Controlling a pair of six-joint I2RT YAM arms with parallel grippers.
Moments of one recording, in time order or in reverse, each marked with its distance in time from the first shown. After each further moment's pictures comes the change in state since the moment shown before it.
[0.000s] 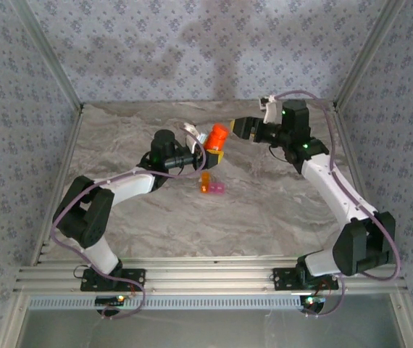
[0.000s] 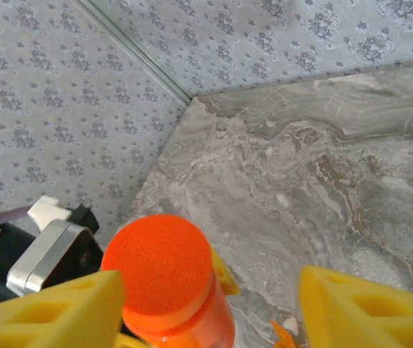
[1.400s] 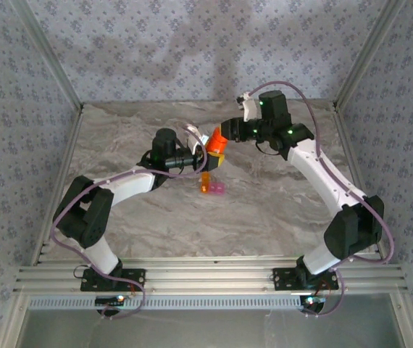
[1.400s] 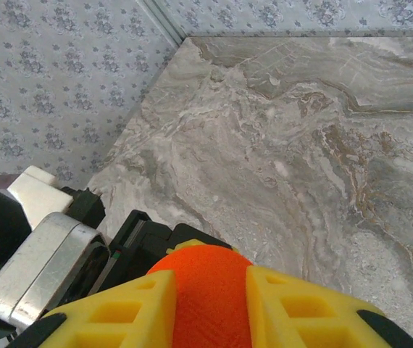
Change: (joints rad) left arm 0.000 0.000 0.019 -0.080 0.048 0.019; right arm 0.126 0.127 0.227 -0.282 0.083 -0.183
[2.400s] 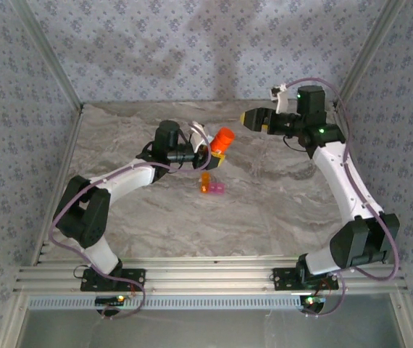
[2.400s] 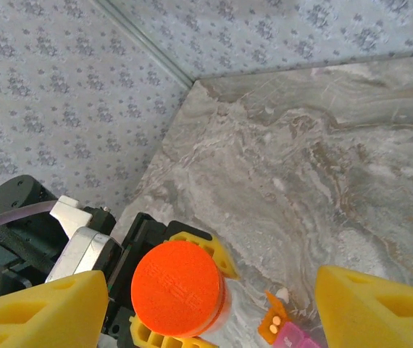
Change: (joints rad) left arm 0.000 0.000 0.118 -0.251 0.031 0.262; right arm -0.233 -0.091 -0.020 -0.028 -0.237 0.063
